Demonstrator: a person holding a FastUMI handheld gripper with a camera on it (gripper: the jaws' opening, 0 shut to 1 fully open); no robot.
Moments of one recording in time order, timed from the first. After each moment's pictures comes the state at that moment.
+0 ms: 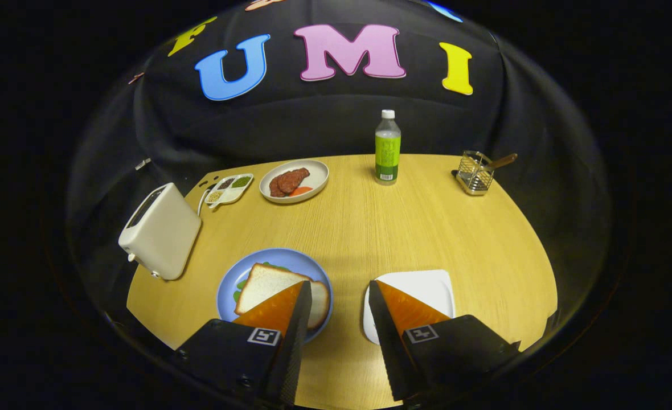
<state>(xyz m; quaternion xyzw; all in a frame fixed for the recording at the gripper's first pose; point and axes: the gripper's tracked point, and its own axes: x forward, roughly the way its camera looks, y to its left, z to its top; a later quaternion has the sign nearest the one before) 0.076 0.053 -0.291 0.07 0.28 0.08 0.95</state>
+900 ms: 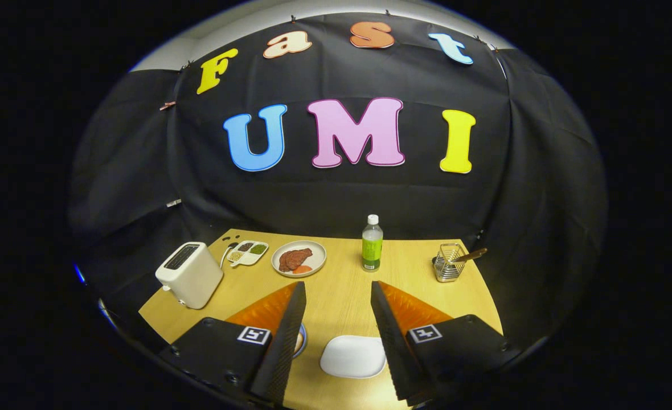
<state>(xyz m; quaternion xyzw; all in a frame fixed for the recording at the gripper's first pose) 0.072 -0.035 -0.124 0.05 0.13 0.13 0.98</state>
